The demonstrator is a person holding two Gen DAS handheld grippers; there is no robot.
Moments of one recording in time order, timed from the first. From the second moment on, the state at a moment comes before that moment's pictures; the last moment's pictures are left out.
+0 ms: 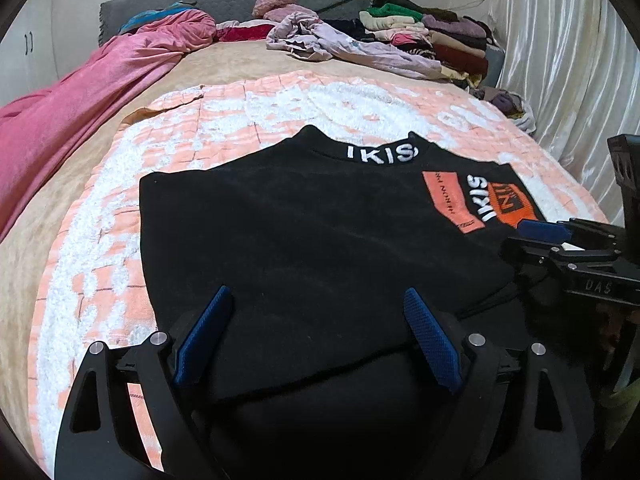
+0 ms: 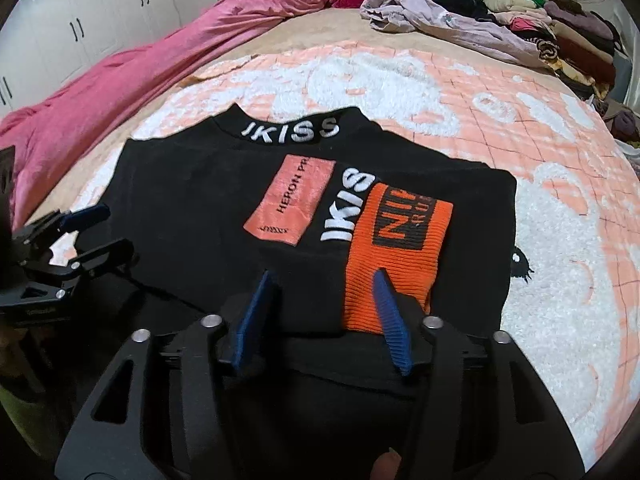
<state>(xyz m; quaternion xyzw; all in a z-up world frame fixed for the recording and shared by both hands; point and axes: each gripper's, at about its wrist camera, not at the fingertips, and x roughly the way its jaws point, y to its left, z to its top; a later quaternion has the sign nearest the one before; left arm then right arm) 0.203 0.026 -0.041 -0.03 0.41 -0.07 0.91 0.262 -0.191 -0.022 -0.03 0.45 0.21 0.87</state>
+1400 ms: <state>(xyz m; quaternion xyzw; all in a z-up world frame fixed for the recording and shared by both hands) 0.130 0.077 0.037 -0.07 0.31 -0.01 0.95 0.205 -0.219 0.026 0.00 0.37 0.17 0.91</state>
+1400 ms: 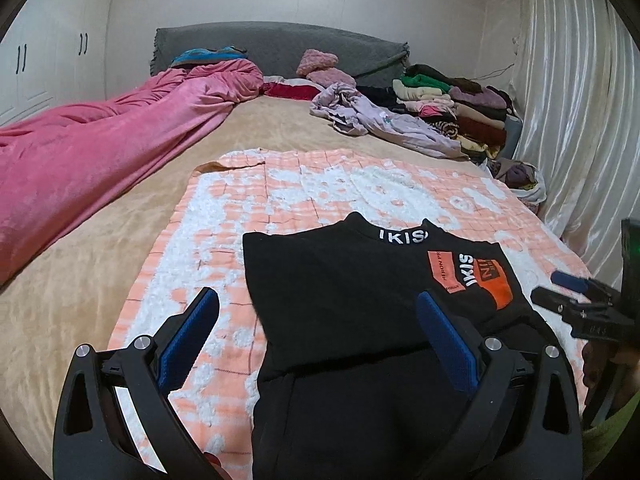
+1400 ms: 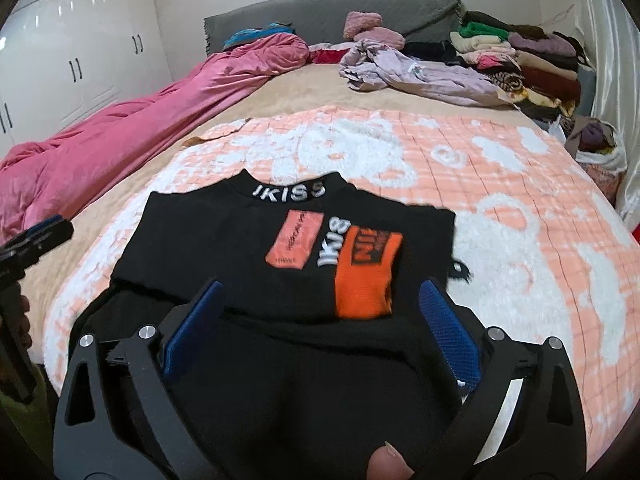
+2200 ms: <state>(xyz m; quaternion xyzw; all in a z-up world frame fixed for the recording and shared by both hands) 0.058 0.096 0.045 -0.10 0.32 0.02 0.94 0.144 -0.268 0.045 0.05 0.36 0.17 0.92</state>
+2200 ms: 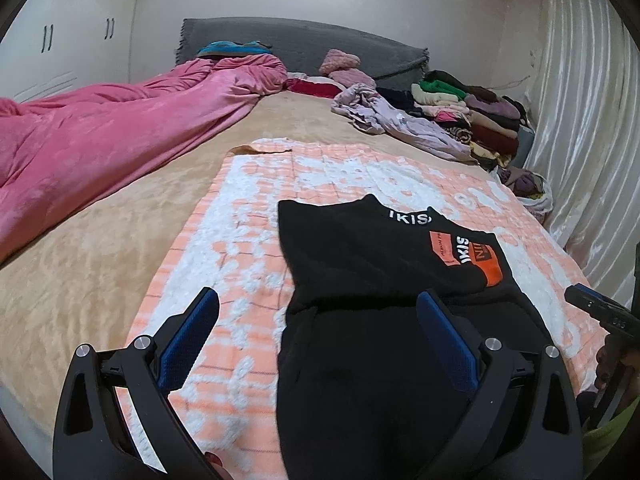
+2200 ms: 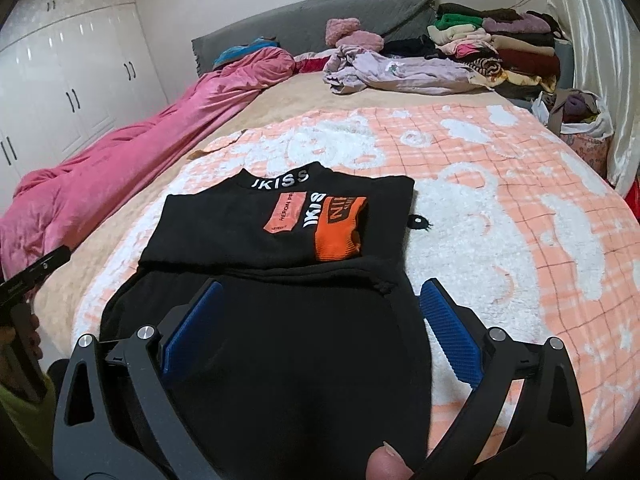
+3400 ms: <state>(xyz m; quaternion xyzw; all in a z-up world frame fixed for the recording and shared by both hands) -0.034 0.102 -0.065 -0.17 0.46 -0.04 0.87 0.055 -0.302 -0.018 0.02 0.46 0.15 0.88</state>
